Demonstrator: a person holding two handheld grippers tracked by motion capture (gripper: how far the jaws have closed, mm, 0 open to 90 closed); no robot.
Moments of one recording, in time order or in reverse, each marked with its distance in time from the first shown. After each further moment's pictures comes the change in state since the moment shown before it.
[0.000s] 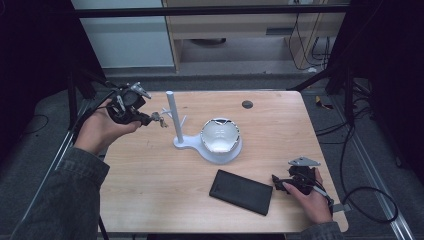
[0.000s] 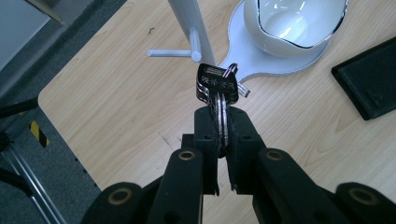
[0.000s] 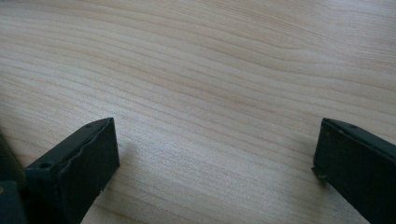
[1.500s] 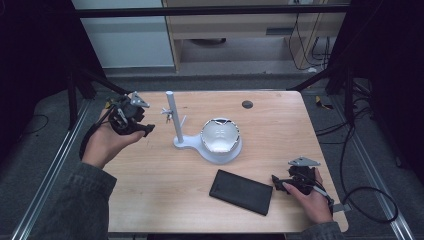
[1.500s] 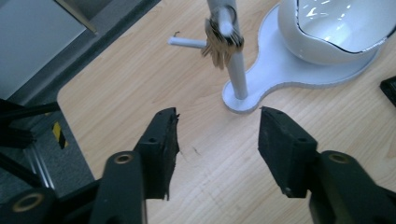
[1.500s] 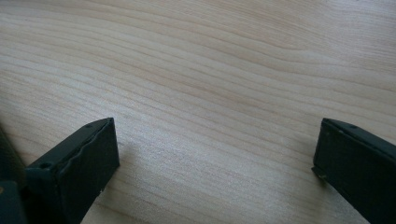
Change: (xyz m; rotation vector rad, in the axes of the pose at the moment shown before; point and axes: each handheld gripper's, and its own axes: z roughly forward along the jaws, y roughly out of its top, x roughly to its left) left arm -0.009 -0.036 0.033 -0.105 0.109 -0.061; right arm 0.000 0.000 0.000 0.002 0.006 -0.006
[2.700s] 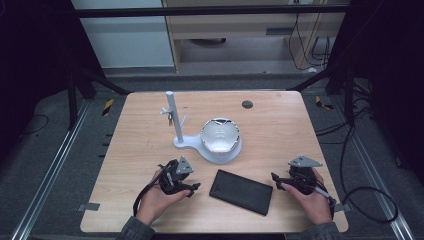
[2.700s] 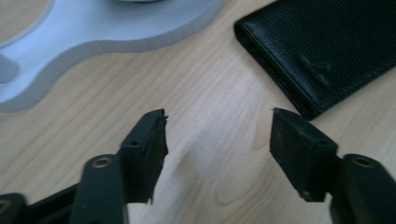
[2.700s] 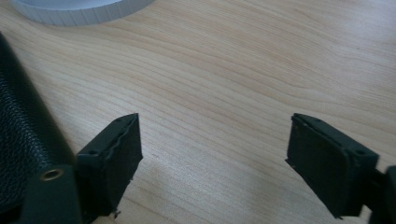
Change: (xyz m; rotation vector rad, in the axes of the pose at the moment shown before) left arm -0.153 -0.075 0.113 -0.093 -0.292 0.048; right arm 0.007 0.010 -0.018 -0.074 0.050 -0.075
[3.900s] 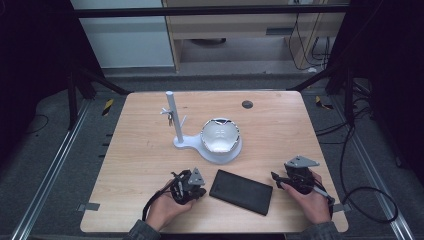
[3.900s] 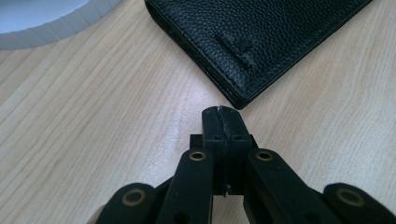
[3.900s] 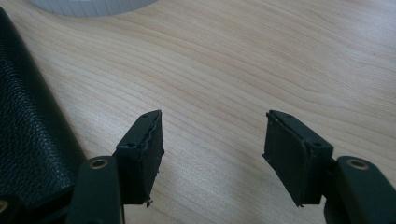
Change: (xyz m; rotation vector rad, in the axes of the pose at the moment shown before) left arm -0.028 0.002 0.019 0.086 -0.129 0.110; right arm 0.004 0.001 0.003 0.018 0.020 -0.037
